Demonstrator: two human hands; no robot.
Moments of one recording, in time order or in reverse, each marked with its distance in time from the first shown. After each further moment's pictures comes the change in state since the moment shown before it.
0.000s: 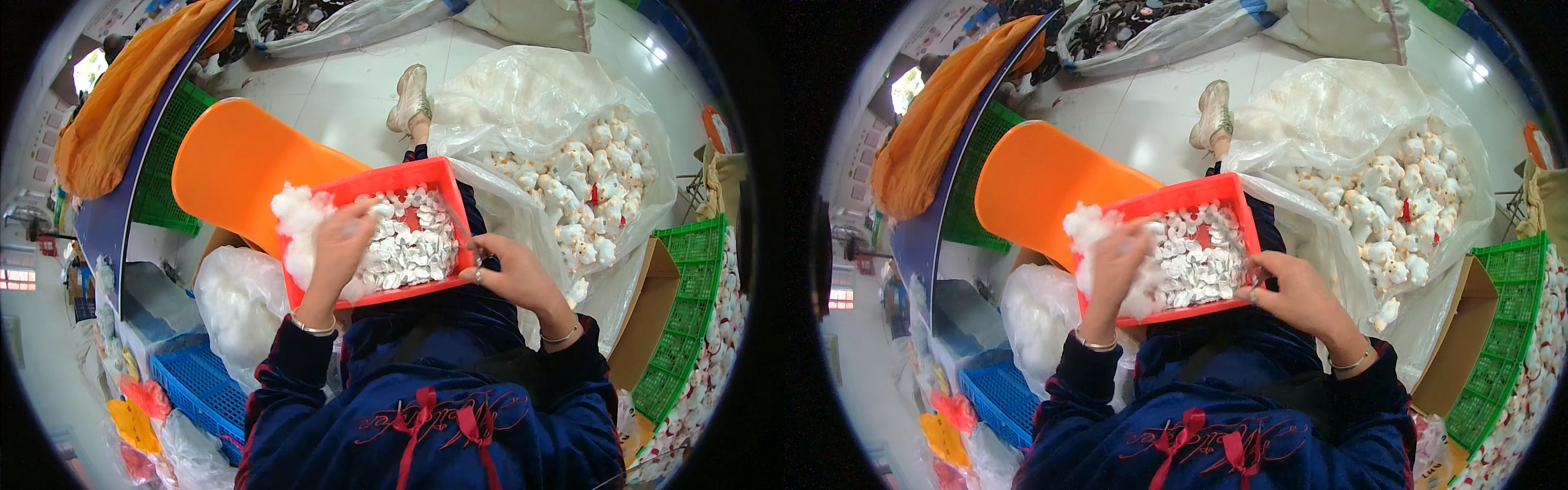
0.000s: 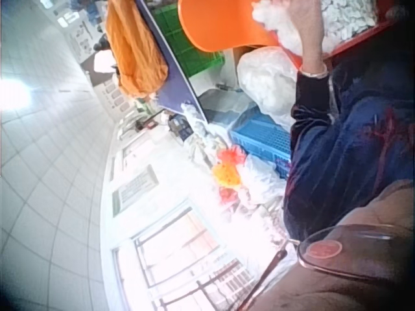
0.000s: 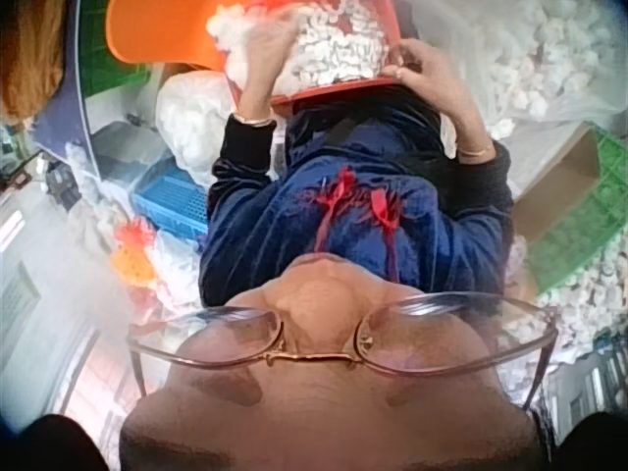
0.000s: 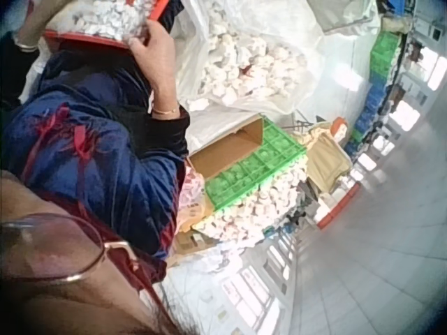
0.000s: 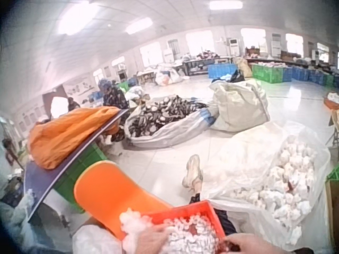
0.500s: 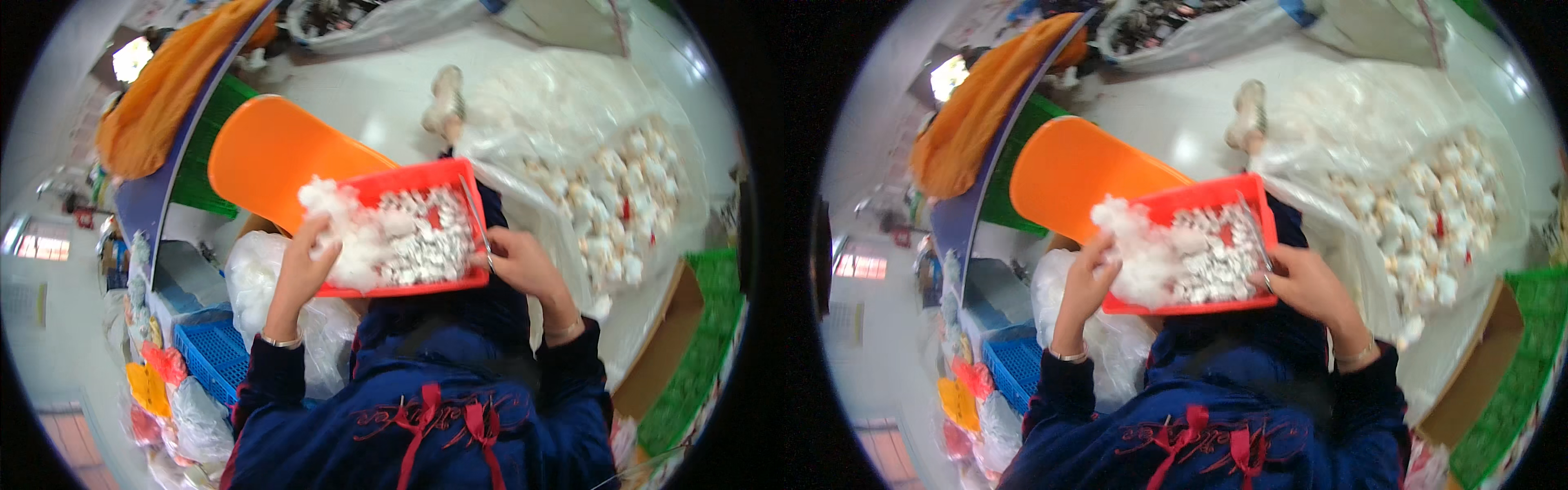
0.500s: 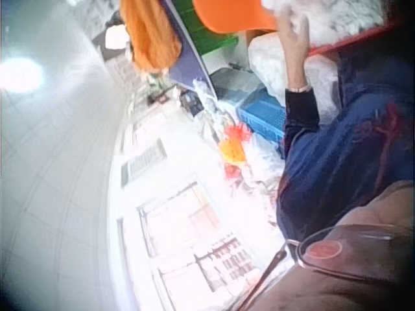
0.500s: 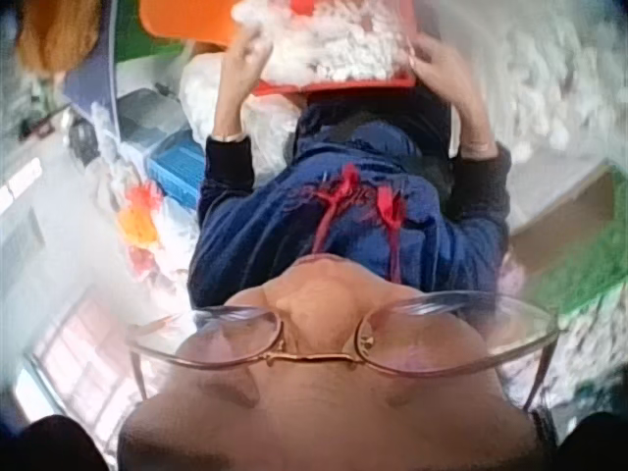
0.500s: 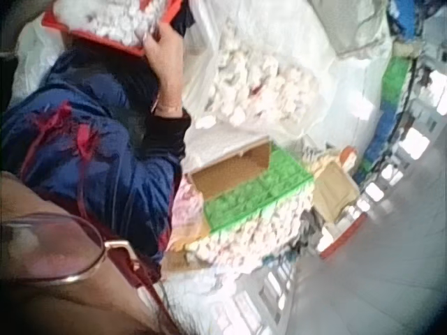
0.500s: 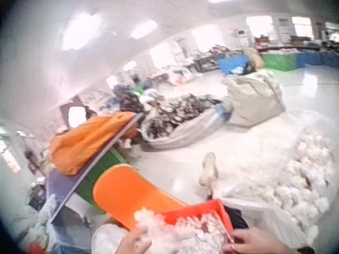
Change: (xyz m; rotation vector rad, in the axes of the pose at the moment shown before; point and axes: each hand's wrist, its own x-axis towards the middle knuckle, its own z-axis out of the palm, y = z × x) left_hand -0.049 -0.021 -0.063 0.478 0.071 0.010; right_hand 0.021 0.023 -0.017 0.115 -0.118 -0.010
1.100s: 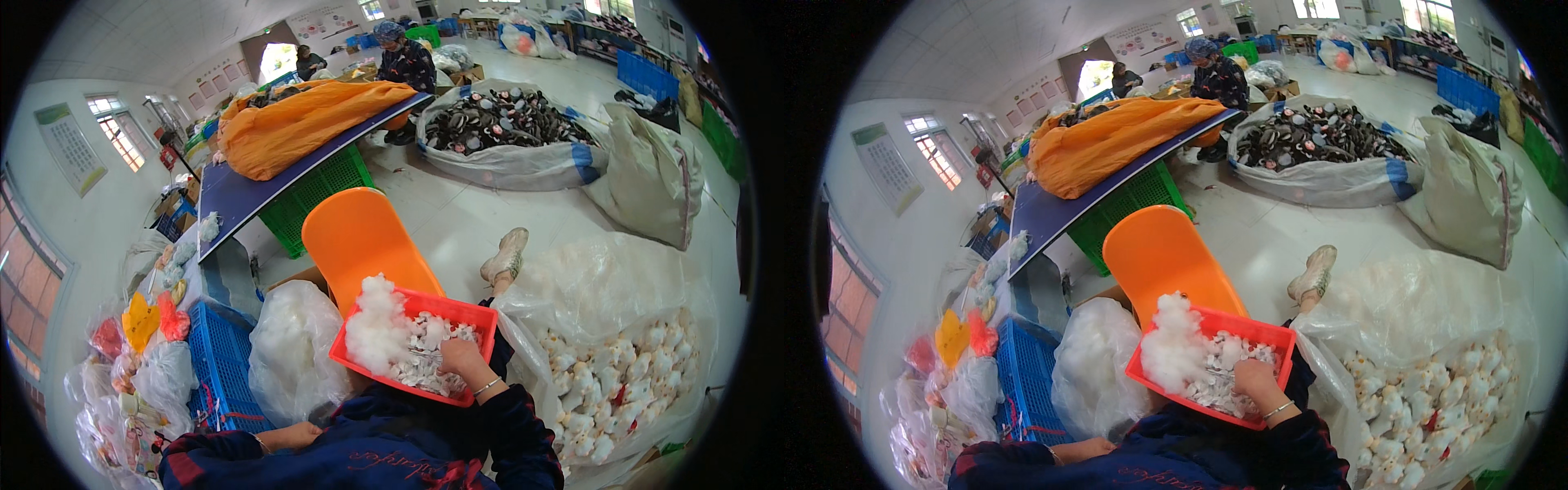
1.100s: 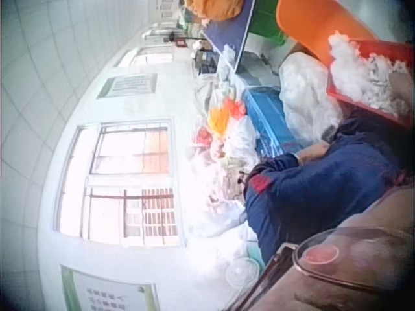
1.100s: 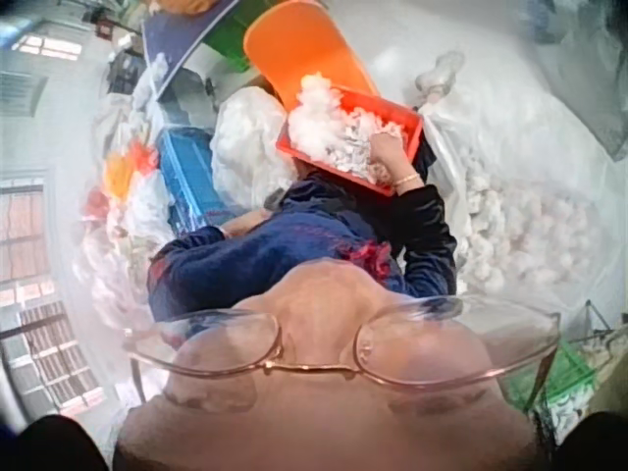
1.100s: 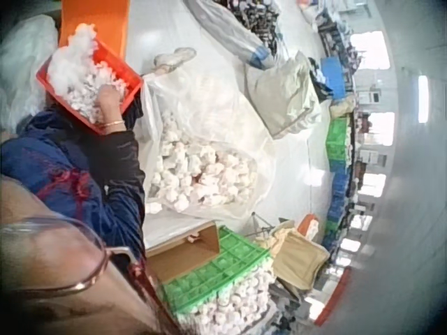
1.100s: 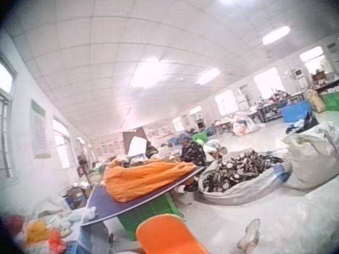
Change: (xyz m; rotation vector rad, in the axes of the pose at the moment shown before) left_hand -0.283 -0.074 0.071 -0.366 -0.572 -0.883; right_hand 0.152 0.056 0.080 -1.019 -0.527 -0.215
